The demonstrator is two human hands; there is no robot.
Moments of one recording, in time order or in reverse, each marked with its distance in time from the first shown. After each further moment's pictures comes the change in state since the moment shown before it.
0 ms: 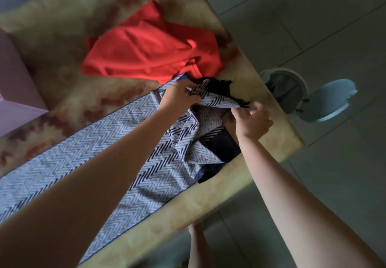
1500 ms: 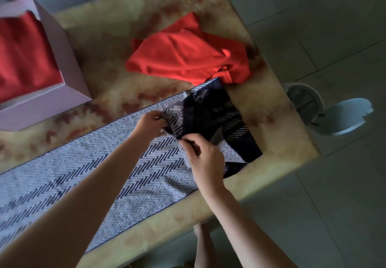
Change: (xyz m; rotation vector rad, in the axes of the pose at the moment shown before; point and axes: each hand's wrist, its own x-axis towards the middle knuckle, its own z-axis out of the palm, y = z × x) left_hand -0.090 -0.101 -0.078 -0.610 0.008 -0.445; right_hand -0.201 -0.038 -0.007 0.219 -0.386 -0.792
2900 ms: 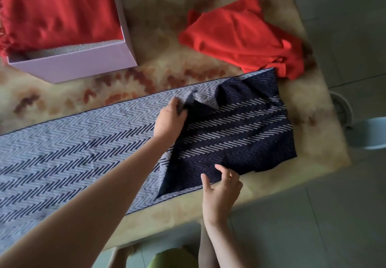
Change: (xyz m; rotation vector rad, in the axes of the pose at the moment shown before) left_hand -0.010 -0.074 -0.056 0.429 0.284 0.248; right_hand -0.129 0.021 0.093 -0.384 0.125 0.385
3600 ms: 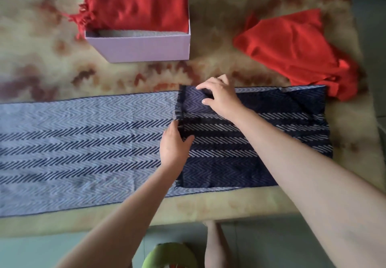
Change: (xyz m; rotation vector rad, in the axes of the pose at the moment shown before) left_hand -0.068 -0.079 -0.024 -0.035 0.168 -0.307; right_hand 0.153 -0.181 0.064 -0.181 -0.677 -0.917
